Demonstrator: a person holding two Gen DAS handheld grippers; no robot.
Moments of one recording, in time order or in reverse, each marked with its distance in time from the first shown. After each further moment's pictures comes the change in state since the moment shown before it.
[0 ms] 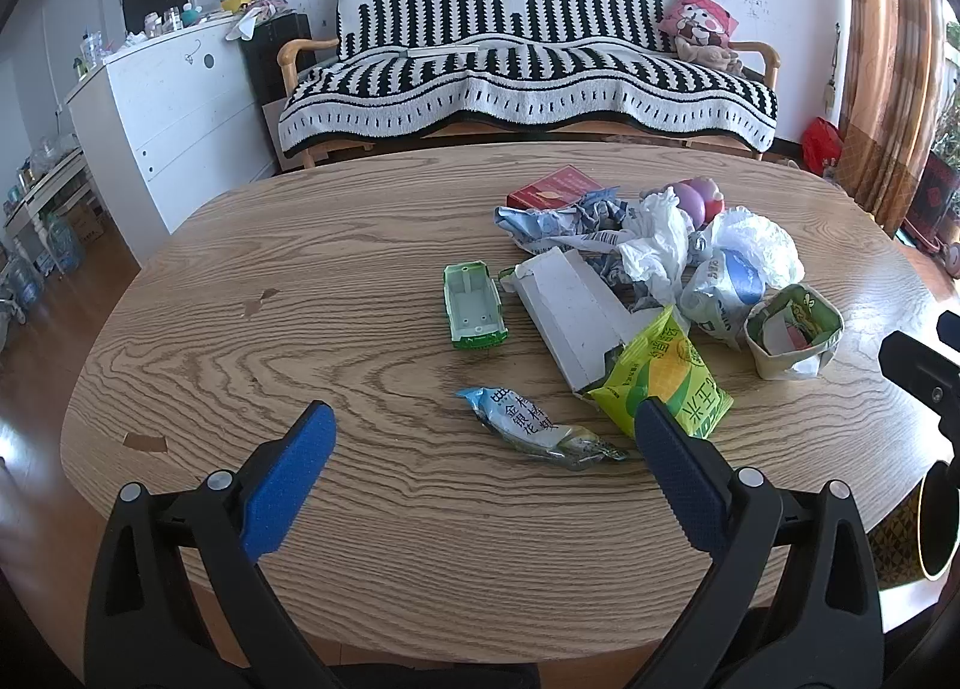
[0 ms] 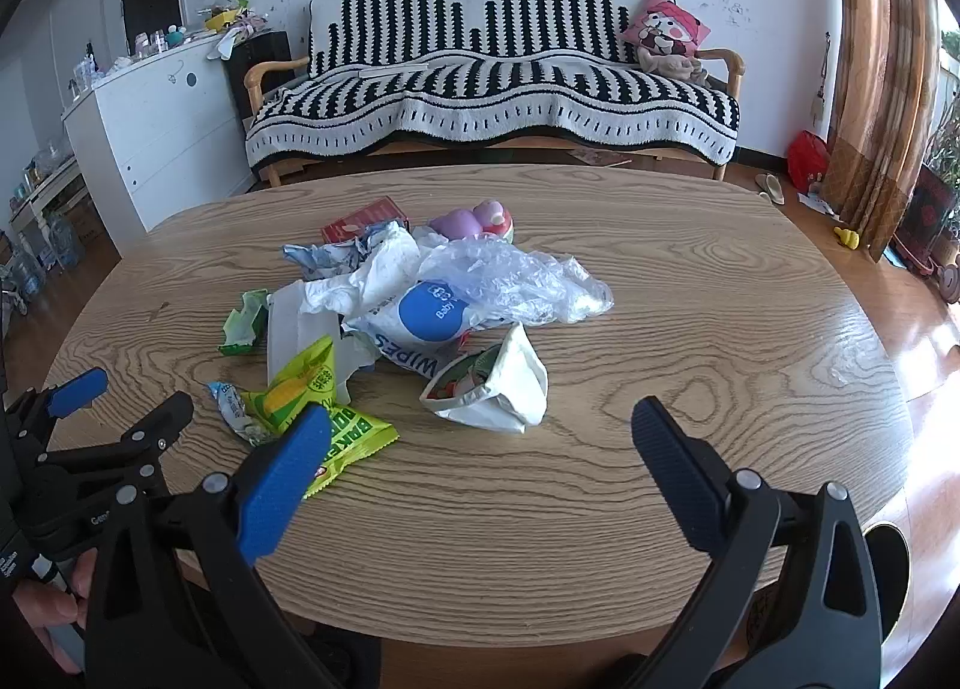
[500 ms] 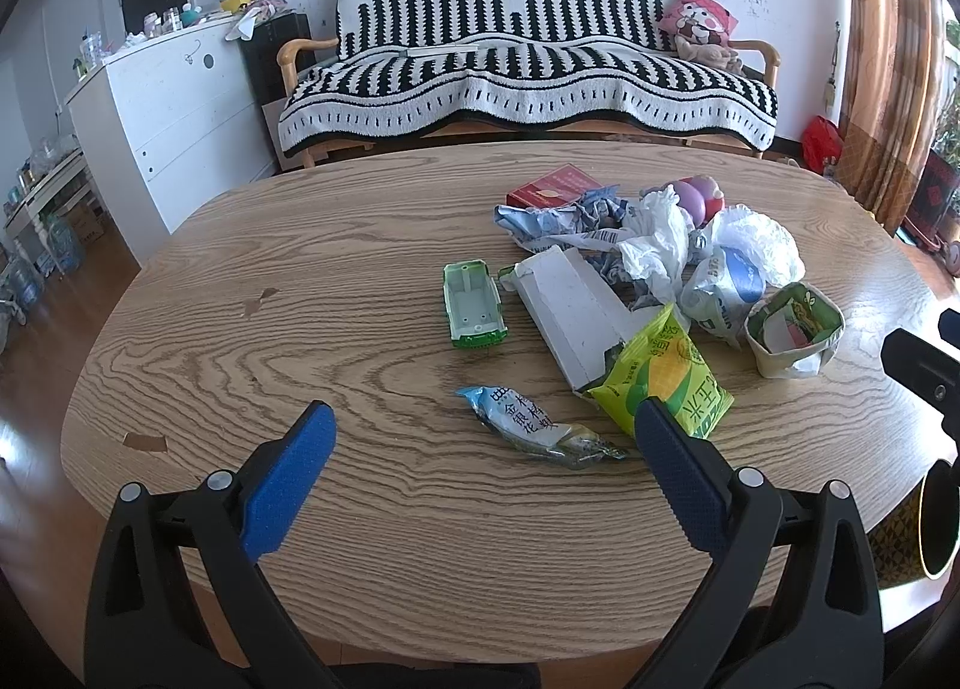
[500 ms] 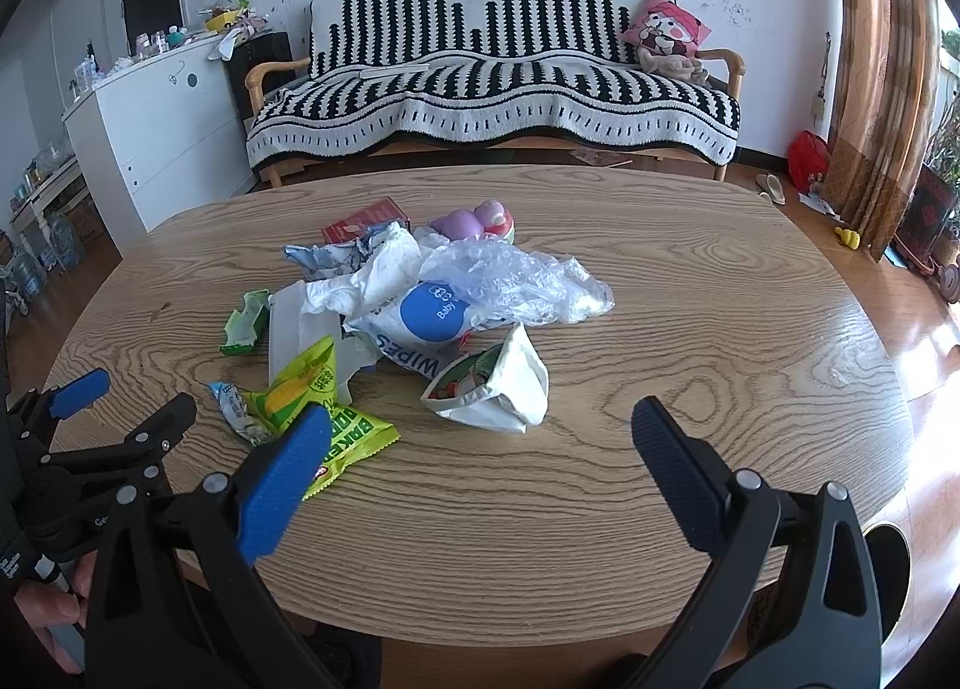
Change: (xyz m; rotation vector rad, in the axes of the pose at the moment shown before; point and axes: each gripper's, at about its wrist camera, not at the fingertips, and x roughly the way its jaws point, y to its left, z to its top) left arm 0.000 0.002 0.000 -0.001 -0.002 -0.001; right arm 0.000 0.001 0.000 -0.001 -0.003 0.000
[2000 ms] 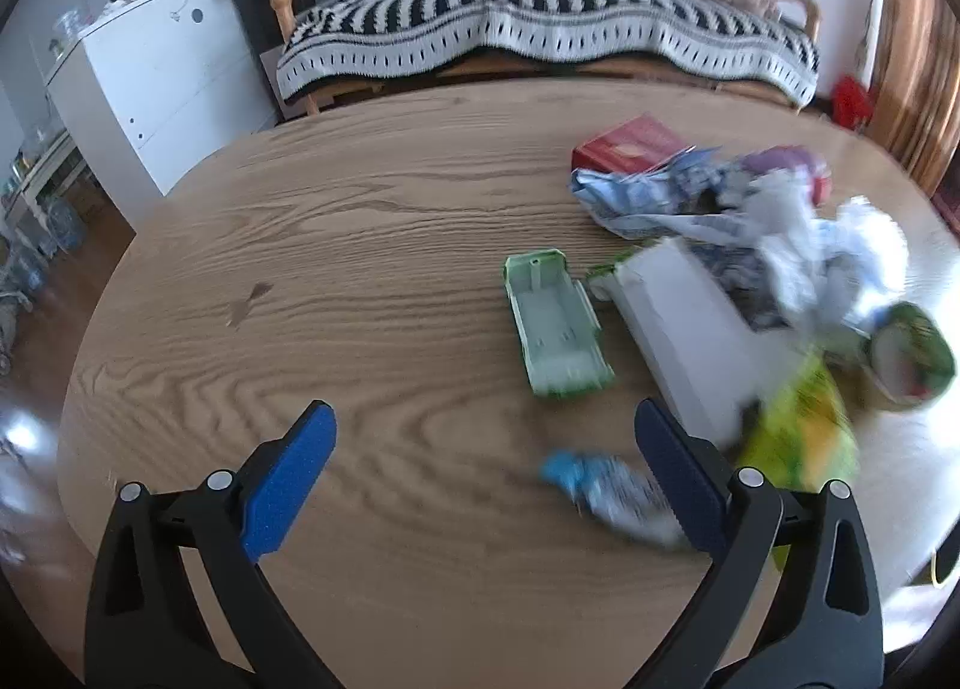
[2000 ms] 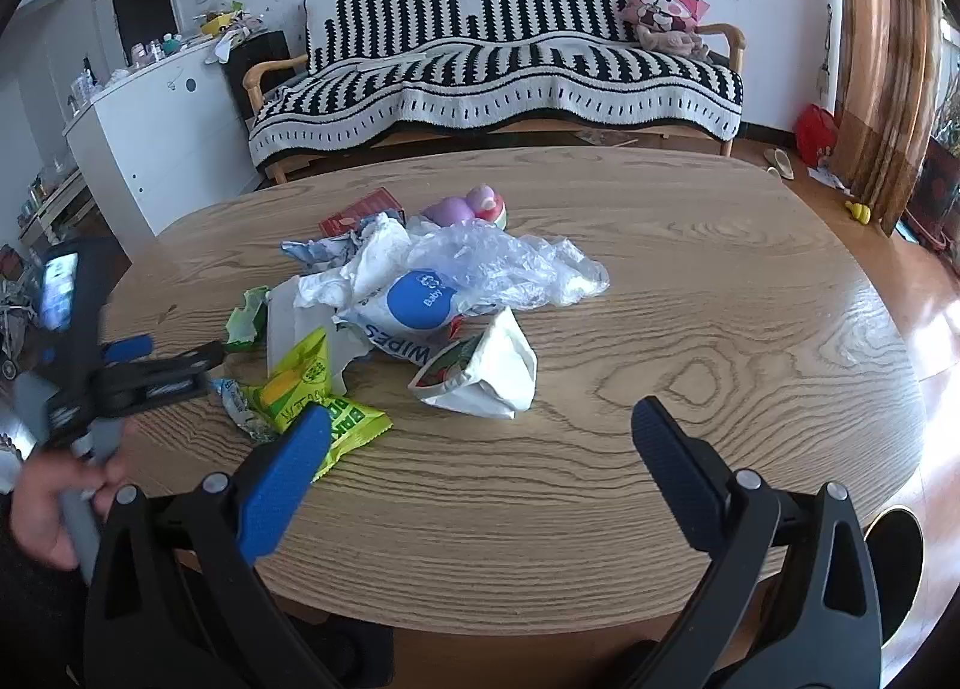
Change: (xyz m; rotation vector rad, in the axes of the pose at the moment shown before) left arm 0.097 0.030 0.039 0.019 0.188 0.042; right arm 0.005 -0.022 0.001 0.046 0.036 0.040
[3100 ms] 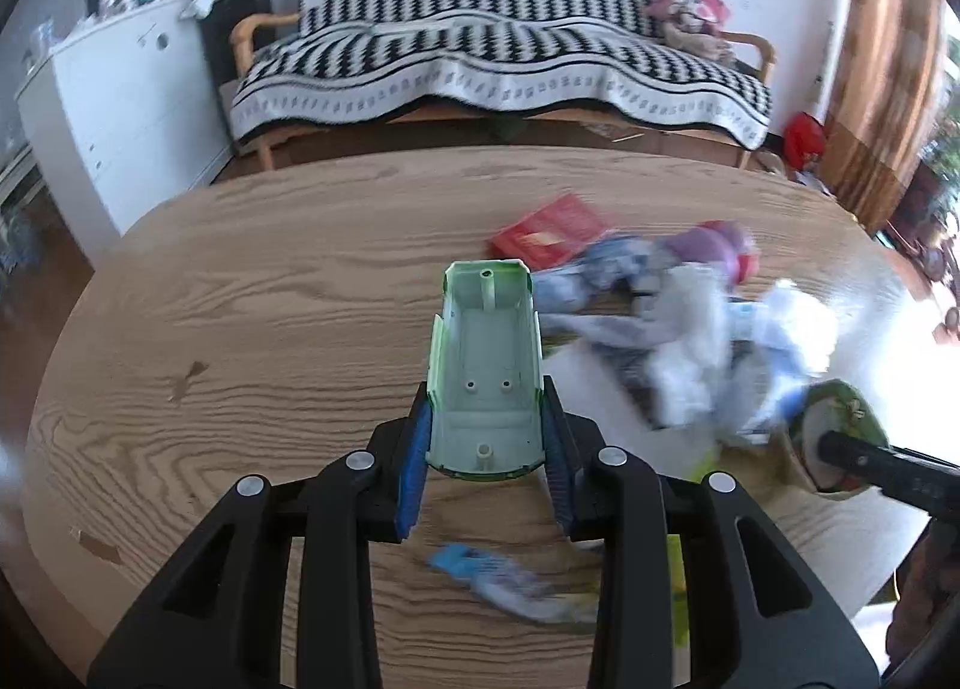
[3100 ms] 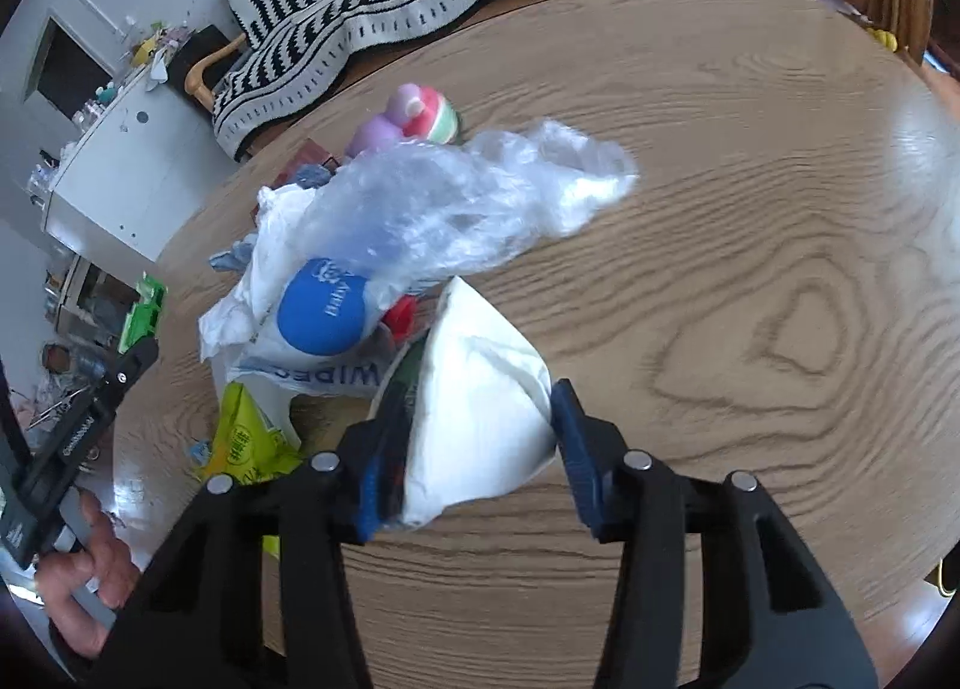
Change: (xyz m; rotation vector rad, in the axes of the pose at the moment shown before) left arm -0.034 -0.036 0.036 0.015 -0.120 -0.150; right arm 0.107 -0.055 0.012 0.275 0.255 0.149
